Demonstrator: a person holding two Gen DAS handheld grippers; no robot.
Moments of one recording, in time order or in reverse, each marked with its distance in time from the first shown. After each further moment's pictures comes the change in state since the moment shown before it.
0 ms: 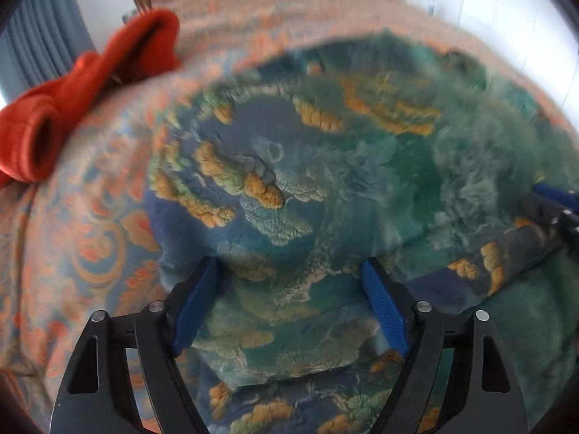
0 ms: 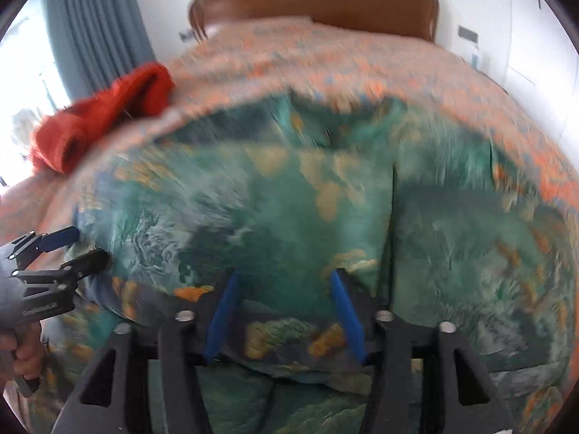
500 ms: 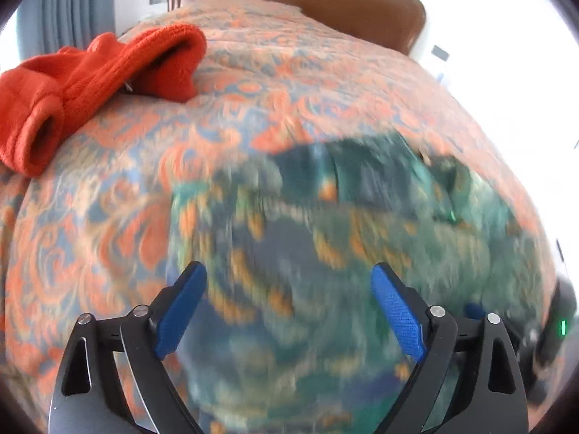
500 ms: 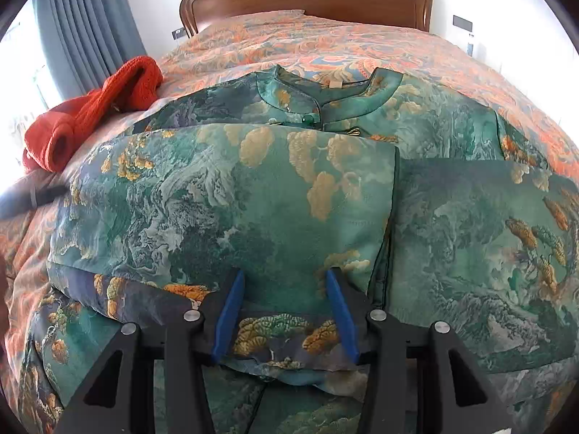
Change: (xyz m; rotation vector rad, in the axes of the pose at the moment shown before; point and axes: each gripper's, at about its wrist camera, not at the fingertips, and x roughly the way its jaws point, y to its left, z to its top) left arm -0.045 0.045 0.062 -0.238 -0.105 -0.153; right arm 0.017 -0.009 -0.010 0.027 -0.009 0.020
